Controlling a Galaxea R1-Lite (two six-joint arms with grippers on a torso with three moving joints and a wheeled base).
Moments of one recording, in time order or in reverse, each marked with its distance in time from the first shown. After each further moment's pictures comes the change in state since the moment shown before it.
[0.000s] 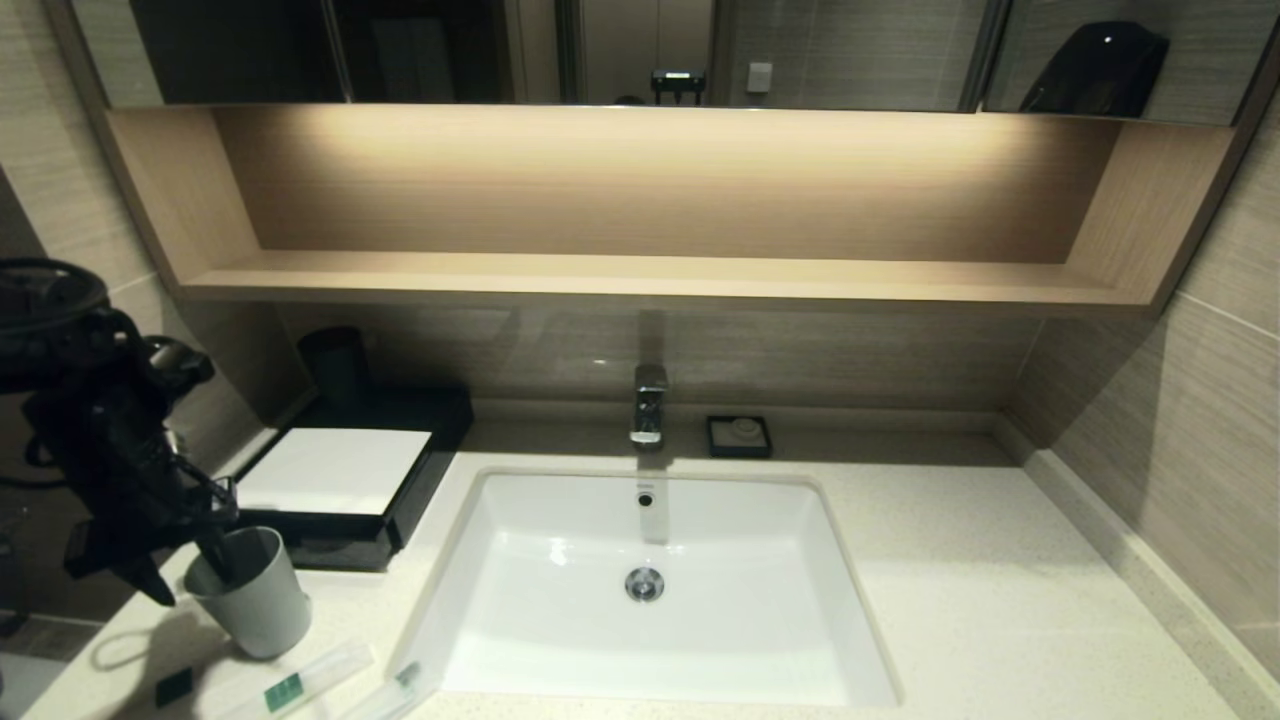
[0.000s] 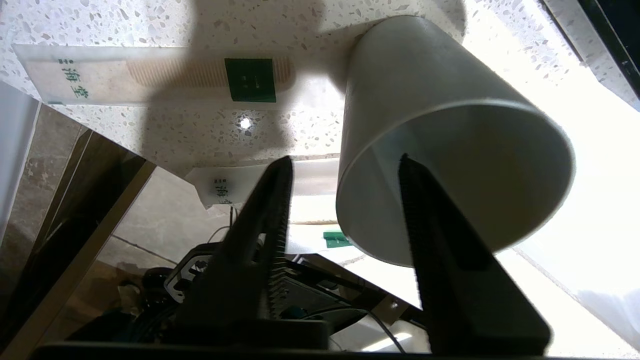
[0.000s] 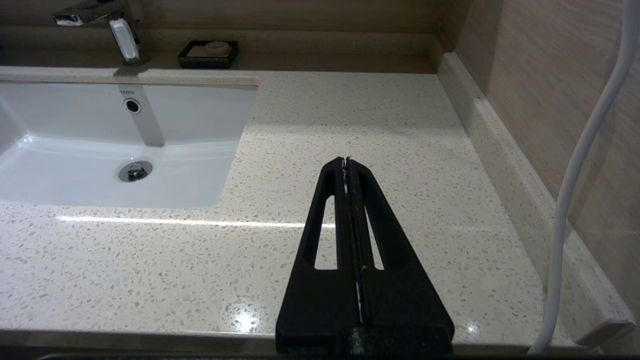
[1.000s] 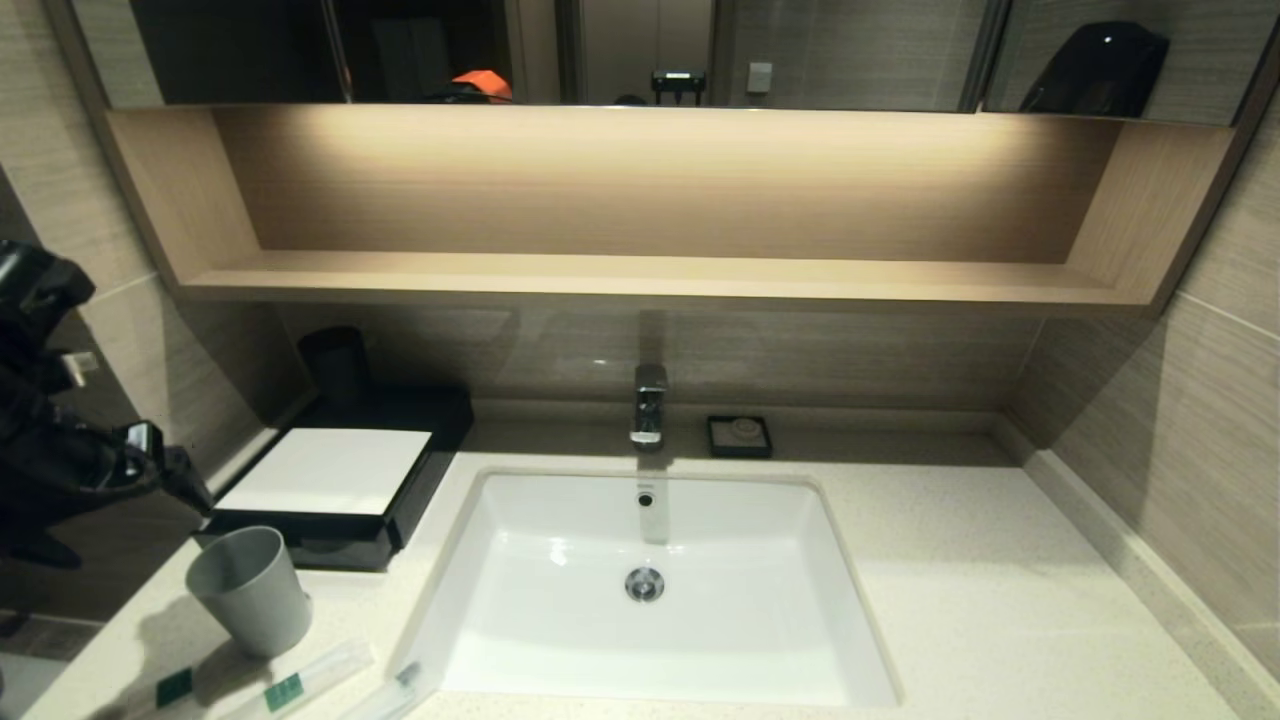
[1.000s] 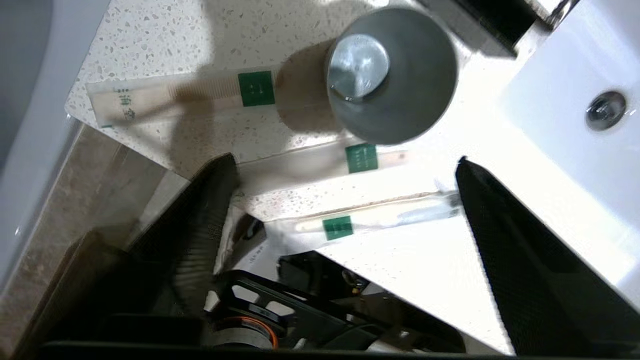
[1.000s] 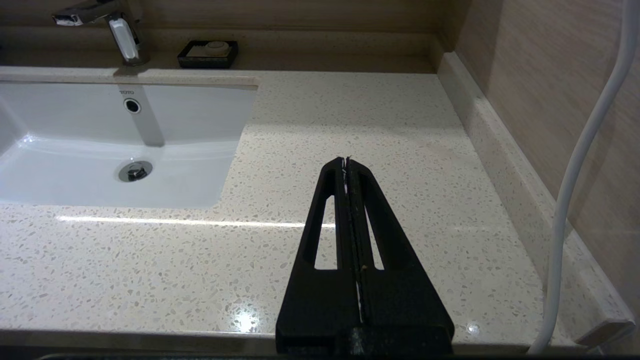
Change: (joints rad) left arm -0.002 -0.385 0.183 -0.149 -0.005 0.071; right arm 0.000 0.000 0.000 0.000 0.000 0.000
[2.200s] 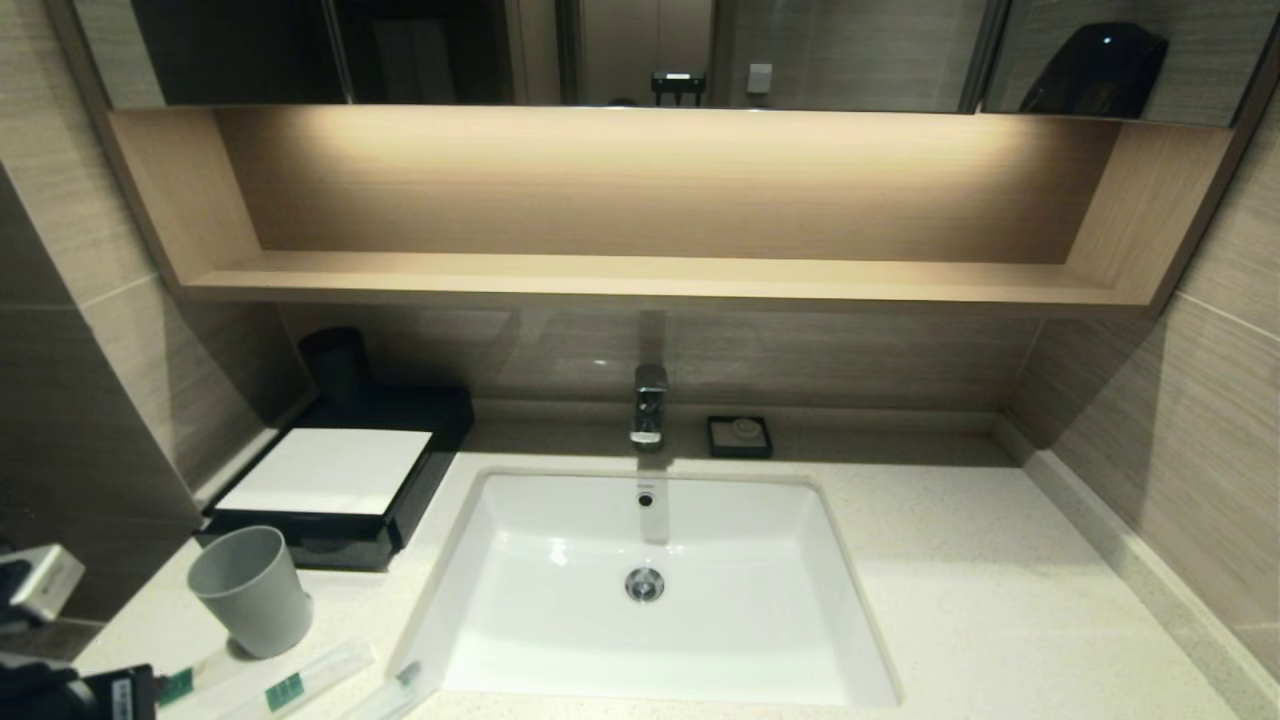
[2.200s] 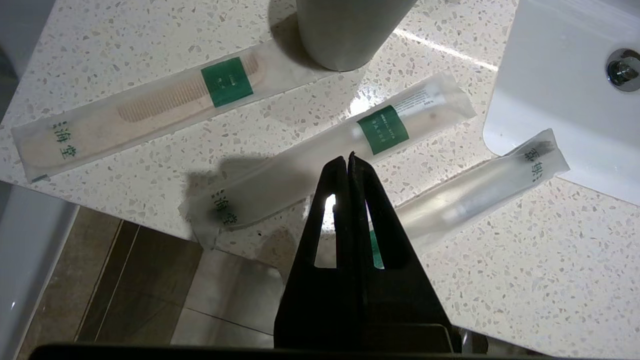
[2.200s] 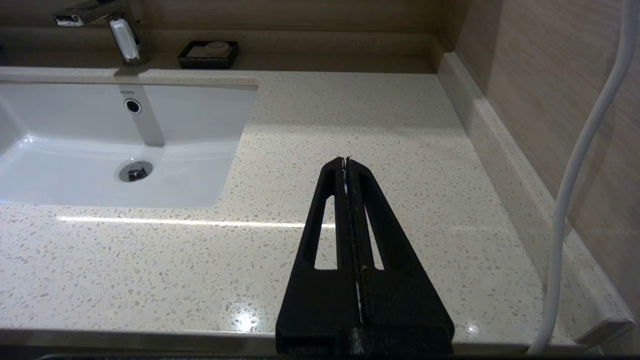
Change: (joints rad) left arm -0.009 -0.477 1.123 -1.073 -0.067 0.234; right arm 0.000 0.000 0.000 0.000 0.000 0.000
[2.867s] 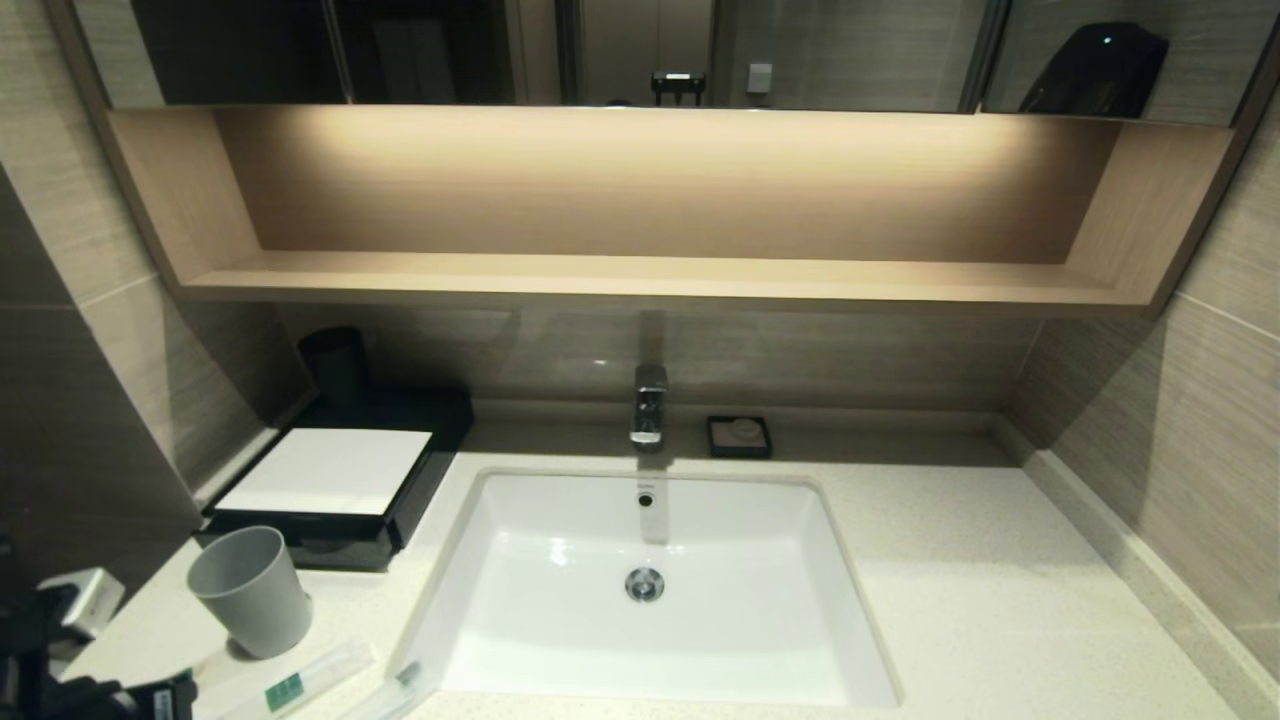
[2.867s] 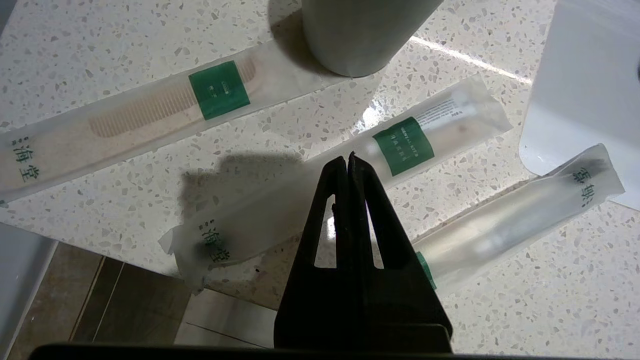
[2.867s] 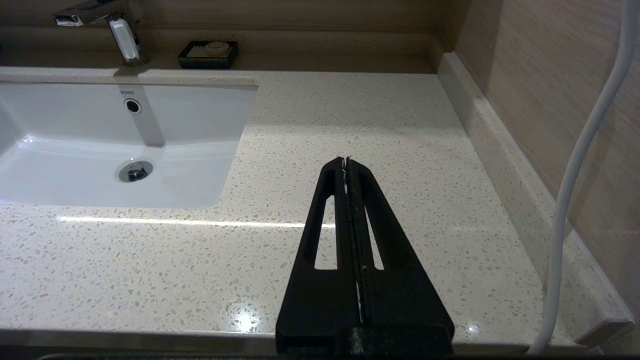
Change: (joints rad) left arm 0.001 0.223 0.178 -0.413 0.005 0.006; right arm 0.000 0.000 0.000 0.000 0.000 0.000
